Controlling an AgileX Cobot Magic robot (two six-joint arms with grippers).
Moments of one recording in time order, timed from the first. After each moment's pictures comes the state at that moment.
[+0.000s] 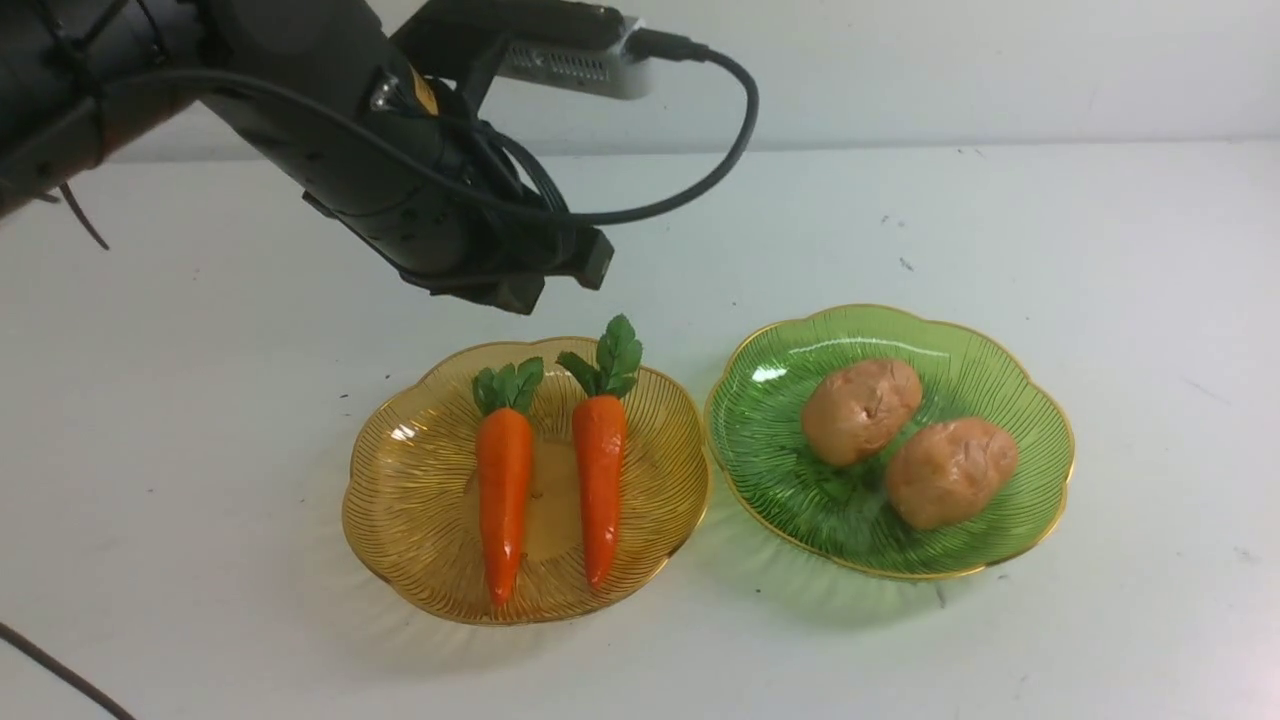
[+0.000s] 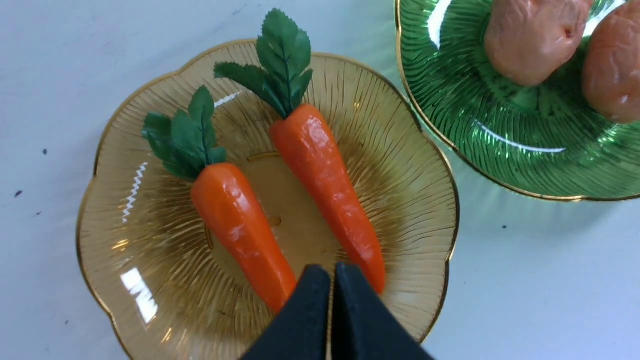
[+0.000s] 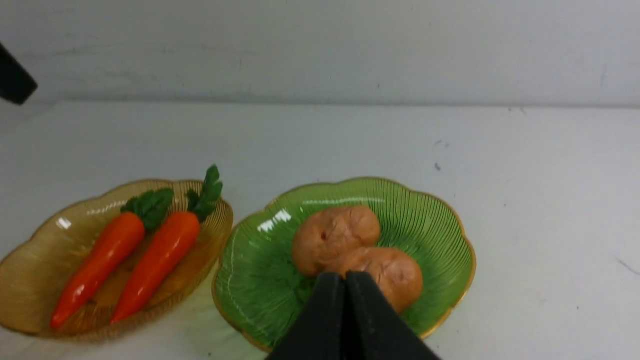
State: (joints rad) right arm 0.24 0.20 -0.30 0.21 0.46 -0.06; left arm -0.47 1.61 -1.53 -0.08 1.02 -0.03
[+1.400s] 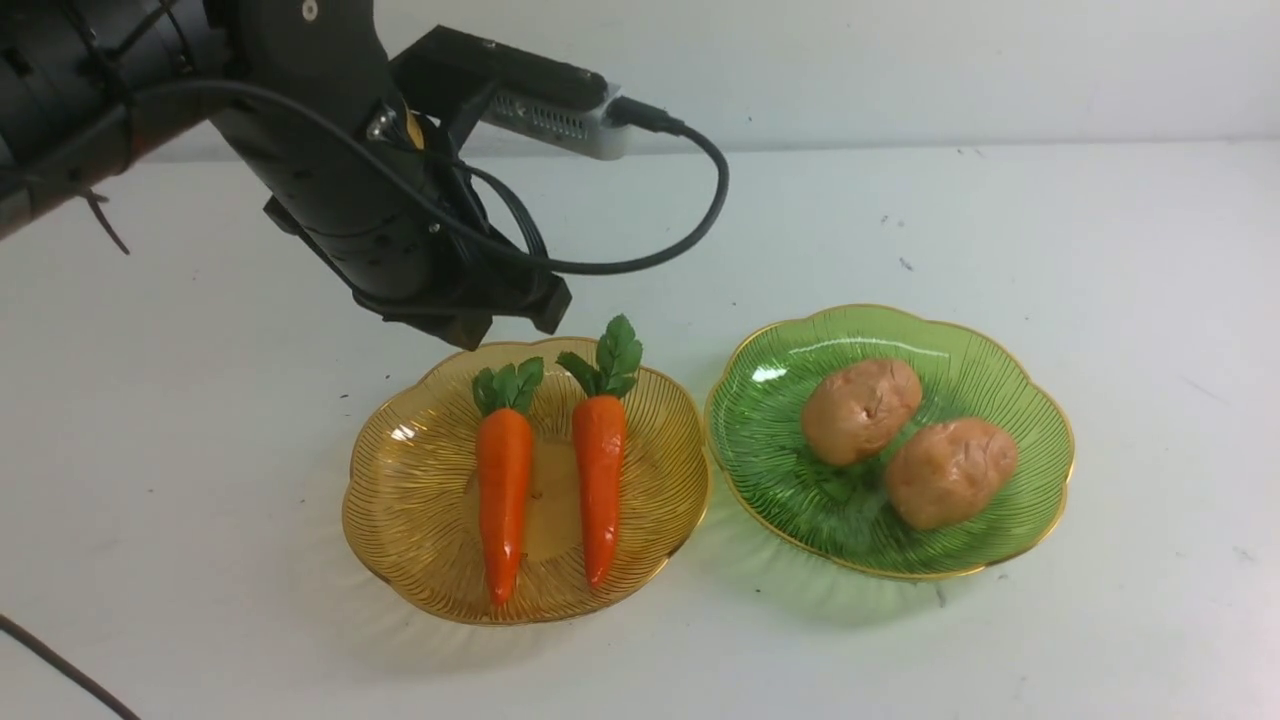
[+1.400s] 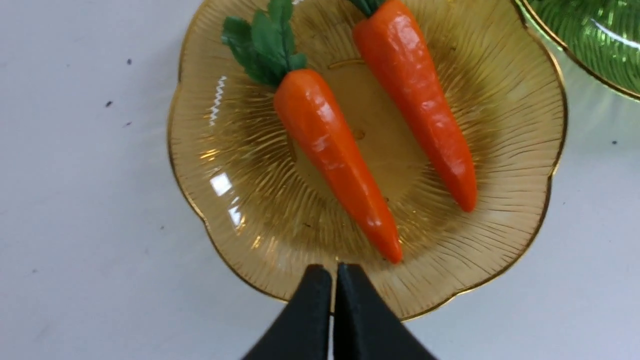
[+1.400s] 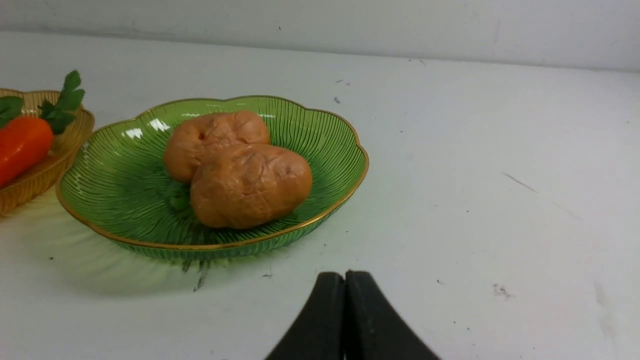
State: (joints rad) right arm 0.12 -0.01 0.03 0.07 0.37 -0.07; left arm -0.47 1.58 -1.53 0.10 1.20 -0.07
